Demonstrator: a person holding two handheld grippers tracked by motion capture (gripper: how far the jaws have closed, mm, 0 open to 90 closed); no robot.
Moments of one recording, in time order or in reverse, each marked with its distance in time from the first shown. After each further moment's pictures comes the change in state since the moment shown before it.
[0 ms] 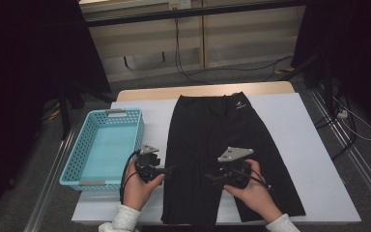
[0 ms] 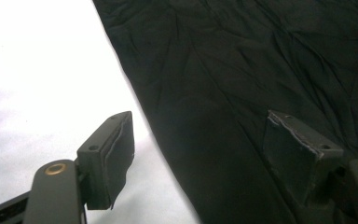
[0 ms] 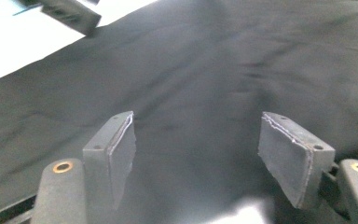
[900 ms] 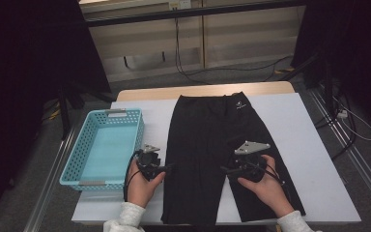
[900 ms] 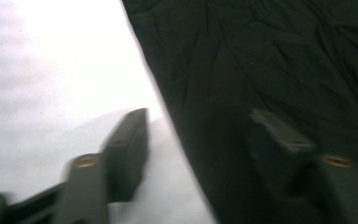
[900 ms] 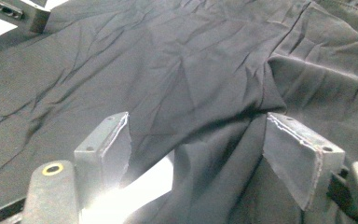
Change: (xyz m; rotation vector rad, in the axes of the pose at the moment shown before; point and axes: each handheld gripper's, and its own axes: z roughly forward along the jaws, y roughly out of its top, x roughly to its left) left arm 0.004 -0.002 0.013 0.030 0.065 -0.042; right arm -0.033 -0.014 -0.008 0.010 -0.075 0.060
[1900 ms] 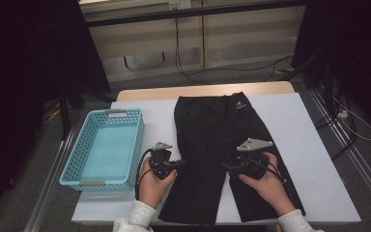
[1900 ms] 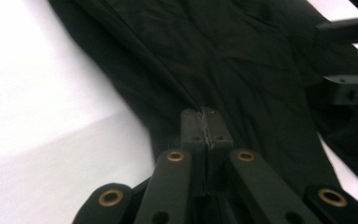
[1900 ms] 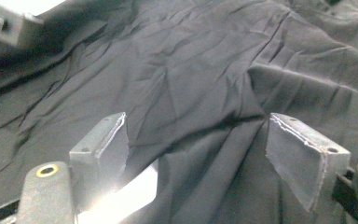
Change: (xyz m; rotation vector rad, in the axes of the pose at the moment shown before) left arm -0.043 0.017 0.004 -0.034 -0.208 -0.003; right arm -0.007 0.004 -0.002 -0.025 -0.030 0.024
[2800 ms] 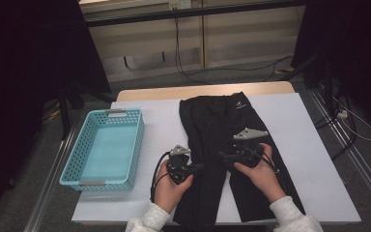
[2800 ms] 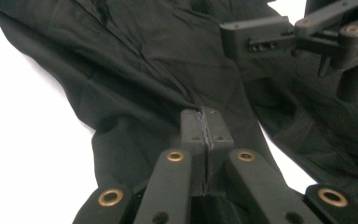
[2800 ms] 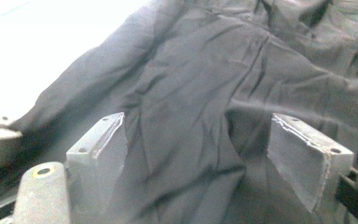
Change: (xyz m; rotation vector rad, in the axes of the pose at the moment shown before) left arm -0.031 -0.003 0.023 -0.012 -0.103 0.059; right arm -0.011 0.022 0.020 -0.027 -0.031 0.046
